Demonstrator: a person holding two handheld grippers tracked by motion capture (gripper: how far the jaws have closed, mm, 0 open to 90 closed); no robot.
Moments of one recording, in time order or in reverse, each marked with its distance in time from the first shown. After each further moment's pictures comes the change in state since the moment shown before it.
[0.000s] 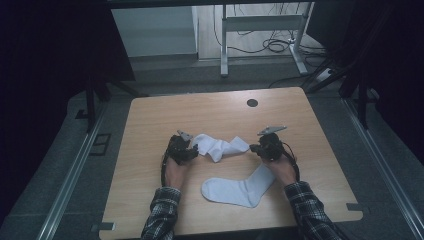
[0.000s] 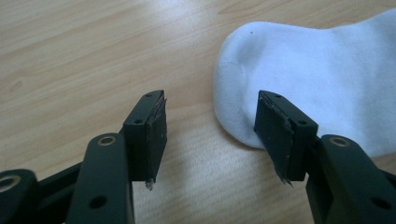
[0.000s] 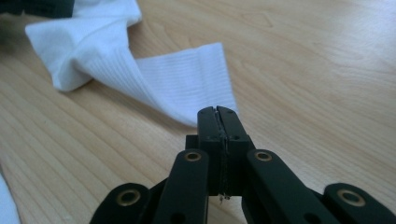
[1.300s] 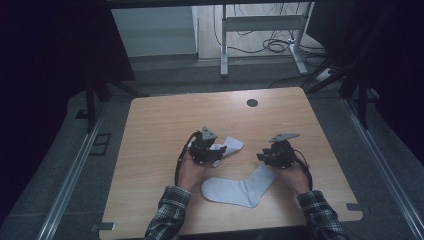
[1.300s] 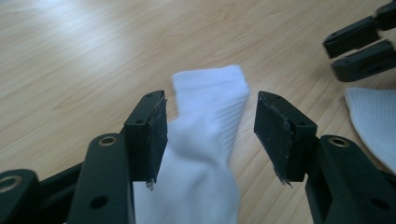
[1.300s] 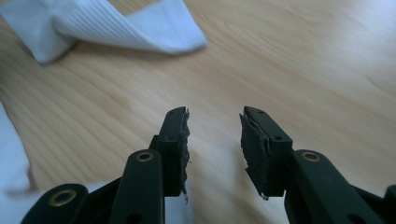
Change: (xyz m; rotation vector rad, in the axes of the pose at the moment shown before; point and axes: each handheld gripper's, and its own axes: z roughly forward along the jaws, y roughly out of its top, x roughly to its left) left arm -0.070 0.047 -0.034 -0.087 -0.340 0.167; right arm -0.012 -0.032 -0.028 -0.003 0.000 0.005
